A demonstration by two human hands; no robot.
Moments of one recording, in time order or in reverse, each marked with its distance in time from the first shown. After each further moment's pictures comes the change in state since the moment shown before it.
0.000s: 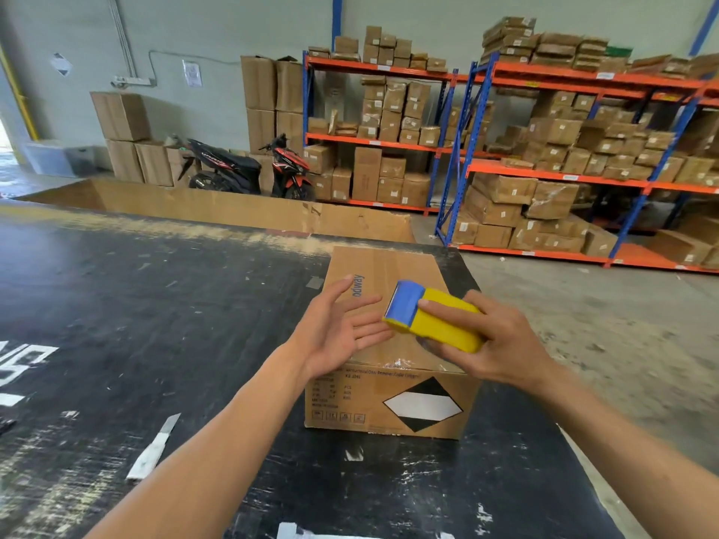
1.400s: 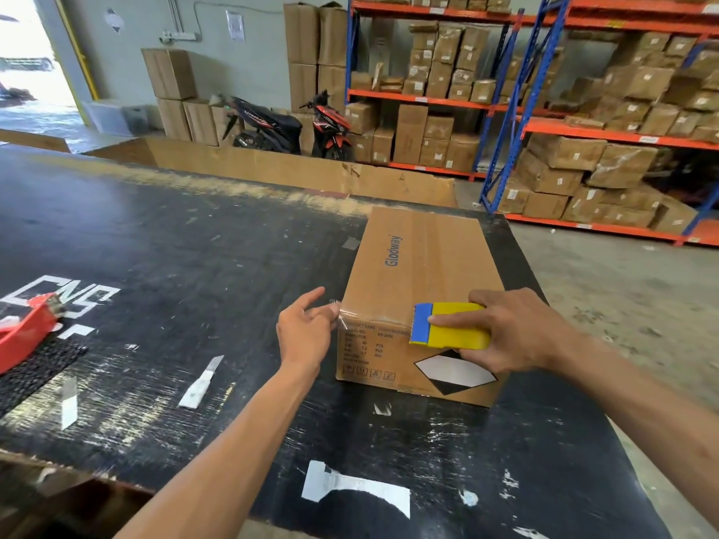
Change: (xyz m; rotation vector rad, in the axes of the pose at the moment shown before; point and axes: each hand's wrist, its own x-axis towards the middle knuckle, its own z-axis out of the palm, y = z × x) left_hand -0.034 -0.058 -0.076 0.483 0.887 0.470; right_hand 0.003 -0.011 0.018 -0.139 -0.535 -0.083
